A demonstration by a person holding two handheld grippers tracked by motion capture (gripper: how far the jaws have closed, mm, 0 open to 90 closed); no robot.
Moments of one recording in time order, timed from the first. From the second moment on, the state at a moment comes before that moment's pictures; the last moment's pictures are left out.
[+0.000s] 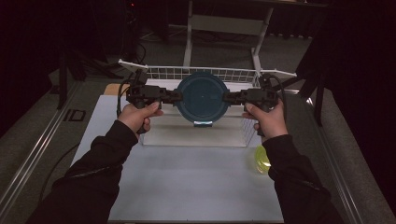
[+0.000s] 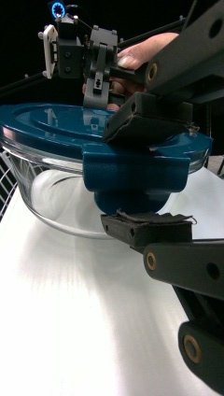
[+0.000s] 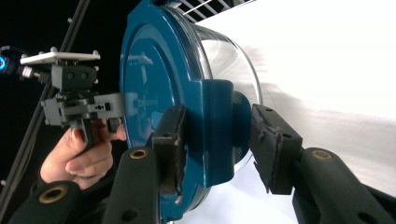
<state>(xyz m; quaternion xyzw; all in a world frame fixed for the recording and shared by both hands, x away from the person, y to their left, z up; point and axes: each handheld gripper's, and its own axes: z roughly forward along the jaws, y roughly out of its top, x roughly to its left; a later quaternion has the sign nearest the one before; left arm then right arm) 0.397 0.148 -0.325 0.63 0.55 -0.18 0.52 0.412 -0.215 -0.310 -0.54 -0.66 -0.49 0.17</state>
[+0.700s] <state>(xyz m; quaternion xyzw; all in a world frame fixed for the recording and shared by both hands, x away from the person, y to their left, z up) 0.419 0.145 -0.340 0.62 0.55 -0.16 0.53 0.435 -0.212 -0.302 -0.58 -0.66 -0.47 0.11</state>
